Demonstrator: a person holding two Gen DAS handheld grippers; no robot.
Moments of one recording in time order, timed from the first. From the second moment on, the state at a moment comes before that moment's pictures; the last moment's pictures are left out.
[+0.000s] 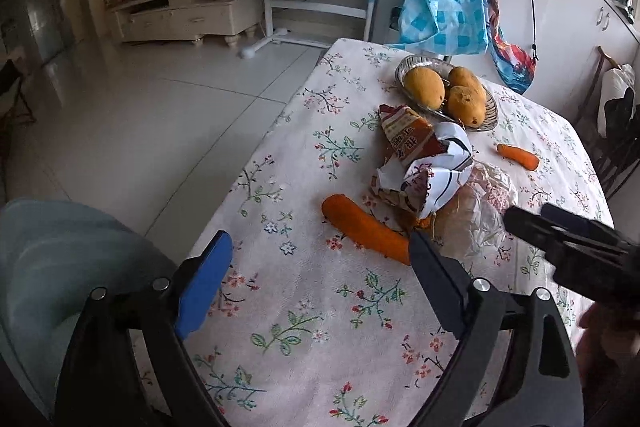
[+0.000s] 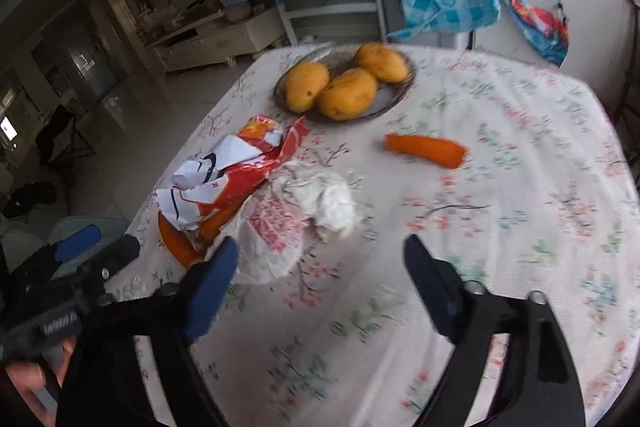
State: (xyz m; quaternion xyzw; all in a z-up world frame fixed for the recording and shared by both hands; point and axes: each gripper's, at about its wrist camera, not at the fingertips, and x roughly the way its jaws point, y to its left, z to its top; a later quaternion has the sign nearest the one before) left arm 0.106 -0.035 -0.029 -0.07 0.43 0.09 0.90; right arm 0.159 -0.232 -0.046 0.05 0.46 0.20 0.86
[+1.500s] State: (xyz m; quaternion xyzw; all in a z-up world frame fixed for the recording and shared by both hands) left arm 0.143 -0.055 -0.057 -0.05 0.46 0.05 0.89; right arm 0.146 -0.286 -0.048 0.07 0.47 0.20 0.85
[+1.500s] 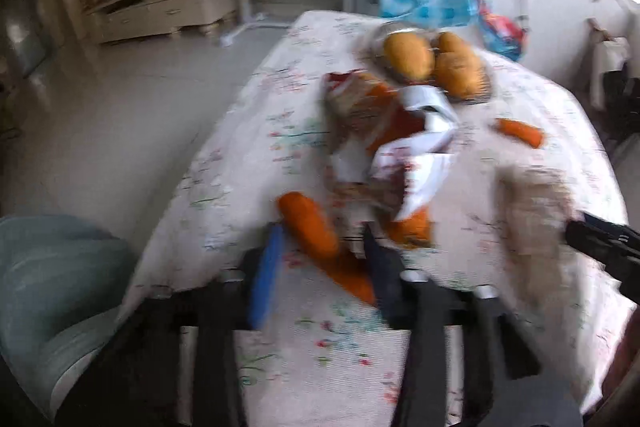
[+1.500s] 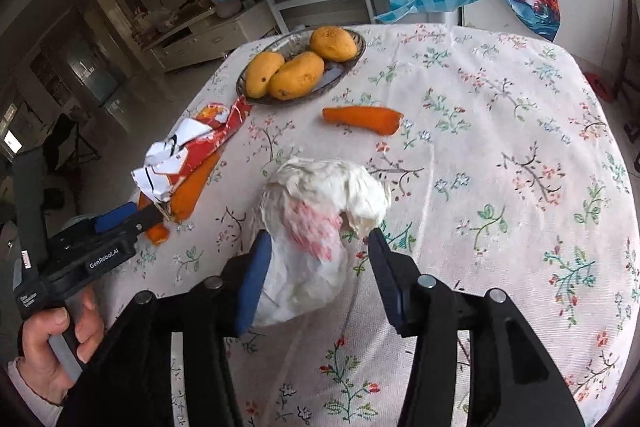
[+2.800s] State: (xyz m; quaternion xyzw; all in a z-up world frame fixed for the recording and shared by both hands) left arm 0.006 -0.089 0.018 0.04 0.36 0.00 0.93; right arm 0.026 -0.267 0.001 0.05 0.39 0.27 0.88
